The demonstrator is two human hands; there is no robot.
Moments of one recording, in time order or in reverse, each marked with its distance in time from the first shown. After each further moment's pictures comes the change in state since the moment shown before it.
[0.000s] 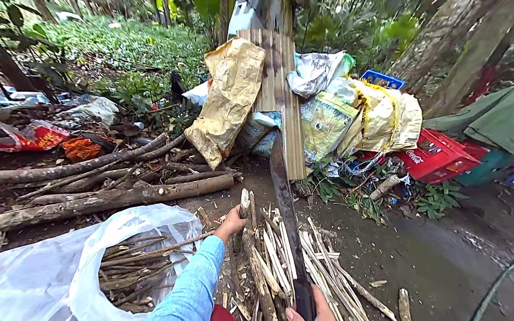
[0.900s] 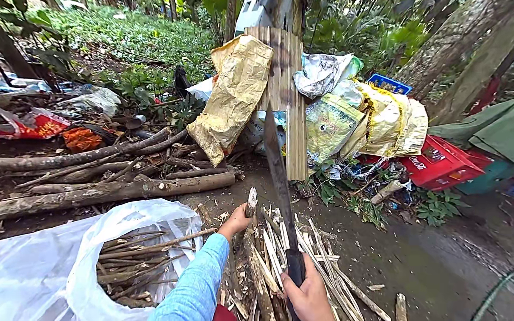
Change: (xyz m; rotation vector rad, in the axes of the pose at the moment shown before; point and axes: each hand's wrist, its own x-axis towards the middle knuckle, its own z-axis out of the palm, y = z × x) left_hand 0.004 0.004 0.003 0.043 -0.053 0.012; right_hand 0.053 -0.018 0.024 -0.170 0.050 -0.042
